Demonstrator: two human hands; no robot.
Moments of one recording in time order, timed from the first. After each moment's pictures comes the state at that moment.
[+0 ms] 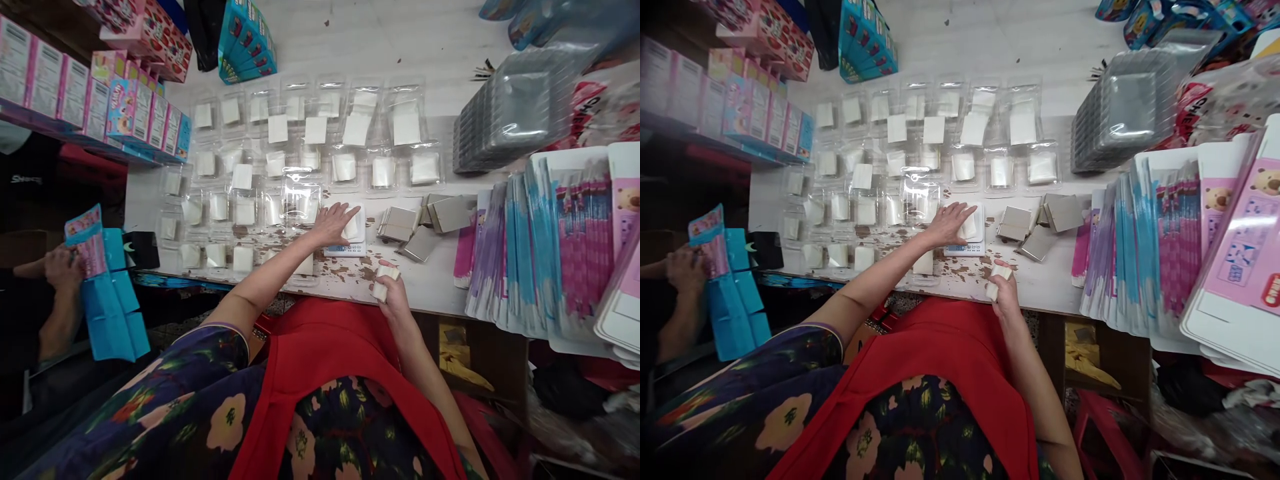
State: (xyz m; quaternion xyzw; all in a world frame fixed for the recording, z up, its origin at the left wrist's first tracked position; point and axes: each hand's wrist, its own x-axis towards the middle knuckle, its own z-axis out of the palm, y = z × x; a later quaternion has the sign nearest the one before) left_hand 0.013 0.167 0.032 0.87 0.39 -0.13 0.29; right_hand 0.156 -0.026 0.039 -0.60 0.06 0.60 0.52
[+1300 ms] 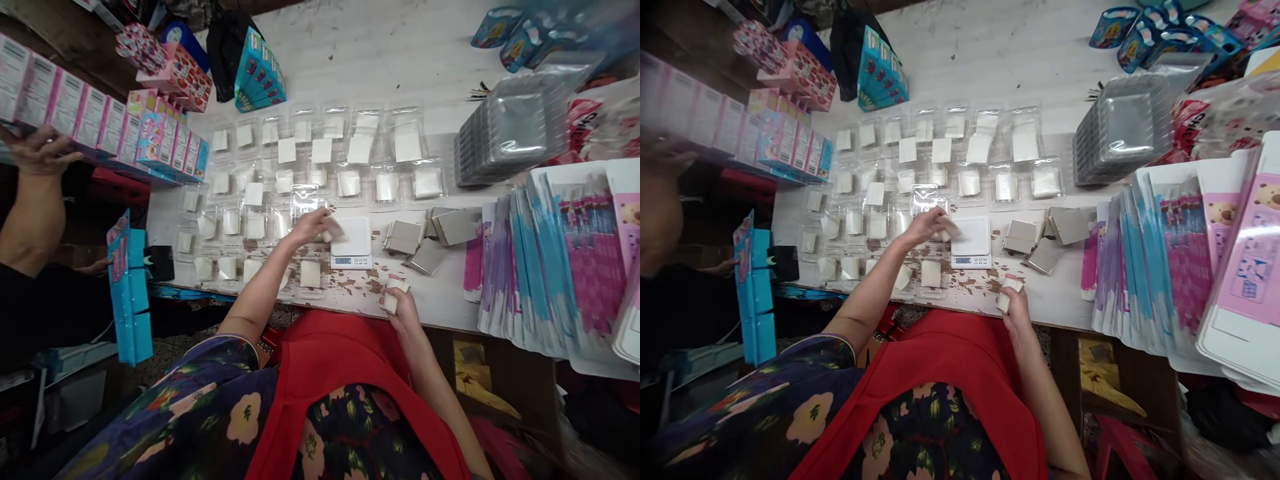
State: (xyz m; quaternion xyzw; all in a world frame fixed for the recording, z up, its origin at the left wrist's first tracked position) left_hand -0.050 0.204 0.061 0.73 0.52 0.03 0.45; right_hand 0.162 -0.029 0.029 -0.60 0.11 0.60 0.52
